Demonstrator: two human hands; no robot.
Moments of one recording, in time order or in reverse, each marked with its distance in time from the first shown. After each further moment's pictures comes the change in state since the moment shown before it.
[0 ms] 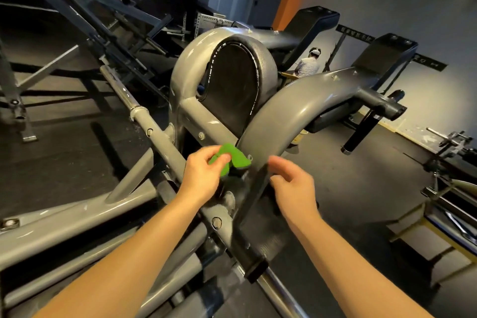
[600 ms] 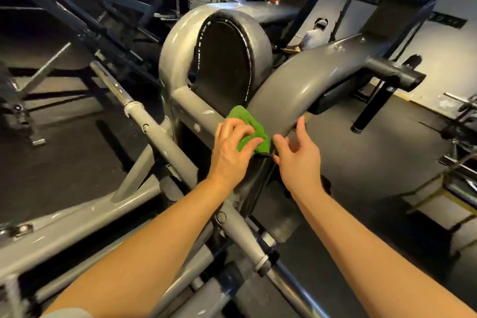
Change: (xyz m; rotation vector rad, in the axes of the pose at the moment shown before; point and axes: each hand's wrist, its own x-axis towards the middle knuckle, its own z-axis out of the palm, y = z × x) left_hand 0.037 -0.012 0.065 0.292 0.053 0.543; right_hand 0.052 0.016 0.006 0.106 0.114 0.025
